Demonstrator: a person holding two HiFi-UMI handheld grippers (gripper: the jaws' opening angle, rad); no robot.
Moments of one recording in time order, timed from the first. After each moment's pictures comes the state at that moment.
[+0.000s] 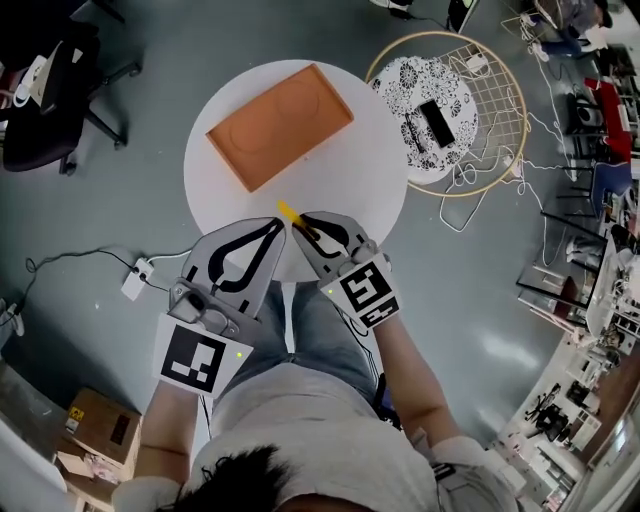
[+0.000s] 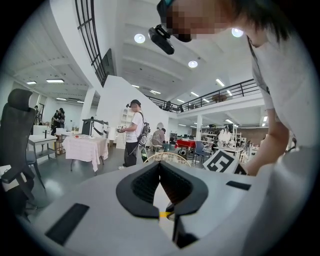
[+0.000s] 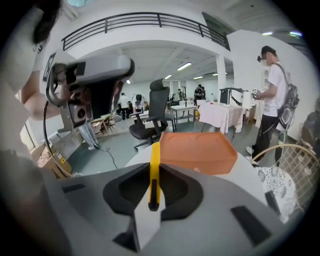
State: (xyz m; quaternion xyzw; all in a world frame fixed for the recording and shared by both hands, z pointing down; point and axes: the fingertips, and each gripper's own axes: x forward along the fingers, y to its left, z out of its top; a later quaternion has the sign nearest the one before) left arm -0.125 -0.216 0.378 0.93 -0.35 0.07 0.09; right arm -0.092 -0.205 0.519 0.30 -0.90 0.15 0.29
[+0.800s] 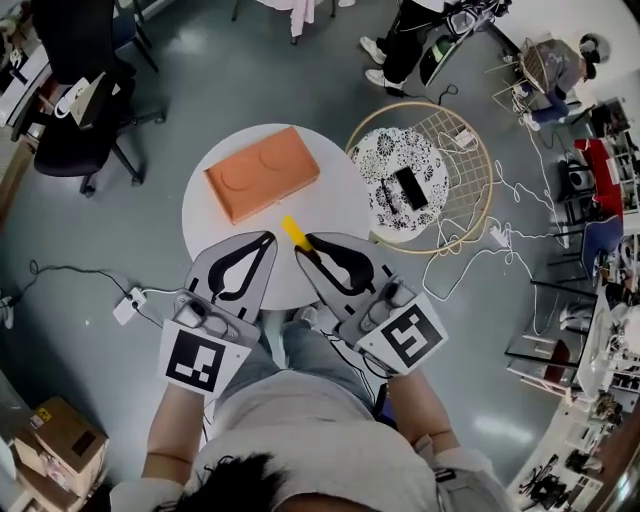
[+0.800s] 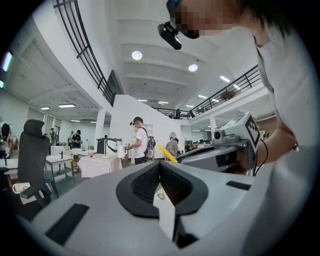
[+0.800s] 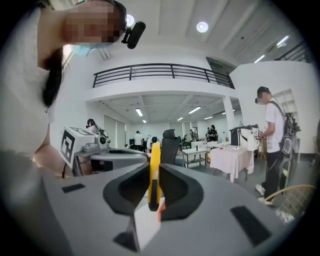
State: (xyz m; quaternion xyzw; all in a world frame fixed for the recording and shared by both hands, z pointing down) left arm -0.072 -0.192 0.295 0.89 -0.45 0.03 0.02; right arm -0.039 -0.190 0.294 0.25 -0.97 0.04 0.06
